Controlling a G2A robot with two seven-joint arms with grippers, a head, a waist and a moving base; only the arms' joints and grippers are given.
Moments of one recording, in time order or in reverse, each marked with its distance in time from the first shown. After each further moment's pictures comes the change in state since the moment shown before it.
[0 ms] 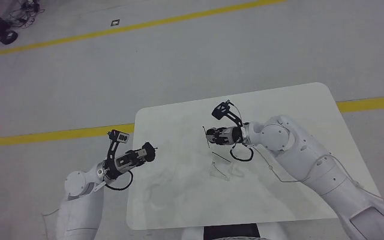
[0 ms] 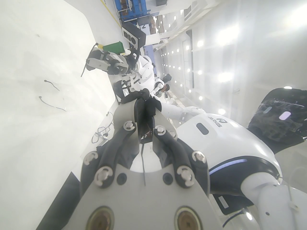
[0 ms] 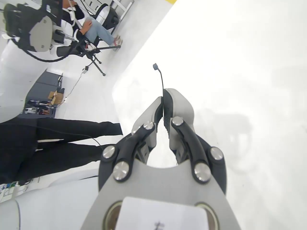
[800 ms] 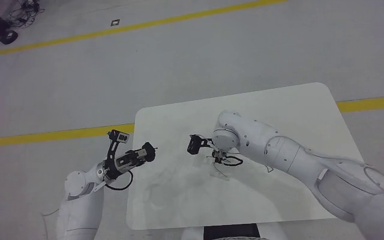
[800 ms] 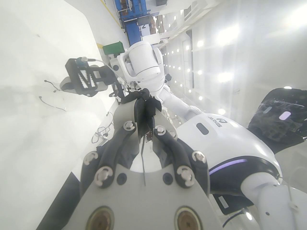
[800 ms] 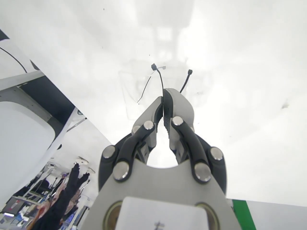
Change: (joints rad) left arm 0.000 0.000 0.000 0.000 0.000 0.000 0.000; right arm 0.392 -0.185 -0.507 0.243 -0.242 0.030 0.528
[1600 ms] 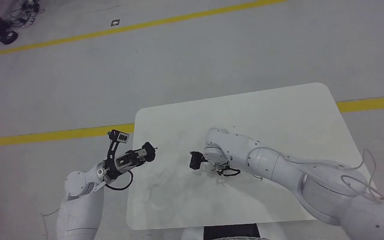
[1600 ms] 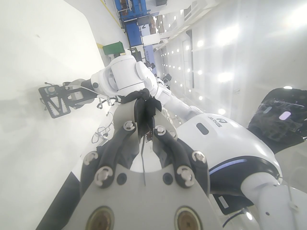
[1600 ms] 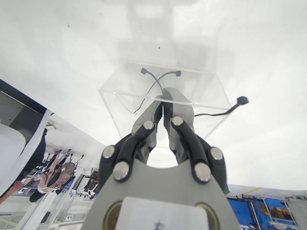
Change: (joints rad) left arm 0.000 0.000 0.000 0.000 0.000 0.000 0.000; right arm 0.004 -0.149 -0.208 0.242 -0.079 -0.028 -0.006
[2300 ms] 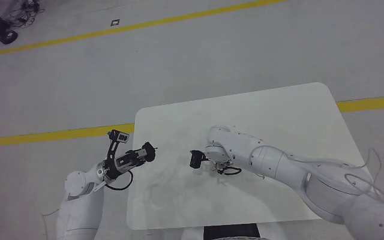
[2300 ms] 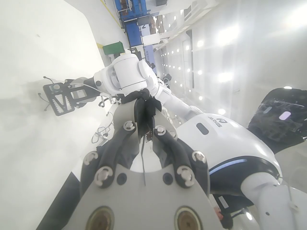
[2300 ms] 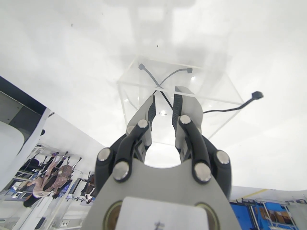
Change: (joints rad) left arm 0.000 0.000 0.000 0.000 0.000 0.000 0.000; right arm 0.012 0.027 0.000 -0.043 0.016 0.000 -0.004
